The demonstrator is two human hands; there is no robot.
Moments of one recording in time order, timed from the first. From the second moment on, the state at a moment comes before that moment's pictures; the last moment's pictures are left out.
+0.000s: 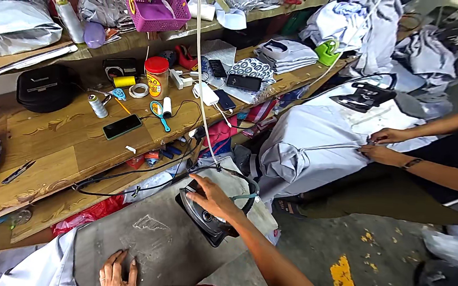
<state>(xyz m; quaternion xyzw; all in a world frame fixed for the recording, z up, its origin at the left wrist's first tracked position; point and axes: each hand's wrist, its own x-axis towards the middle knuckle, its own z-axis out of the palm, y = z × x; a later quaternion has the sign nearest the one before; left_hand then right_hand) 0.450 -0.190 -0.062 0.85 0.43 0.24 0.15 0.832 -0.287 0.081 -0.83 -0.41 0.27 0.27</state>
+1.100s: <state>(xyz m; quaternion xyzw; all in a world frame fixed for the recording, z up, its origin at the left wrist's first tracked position) 0.826 -0.118 0.209 0.95 -0.09 -0.25 0.17 0.918 -0.326 0.128 -0.77 -0.54 0.00 0.34</state>
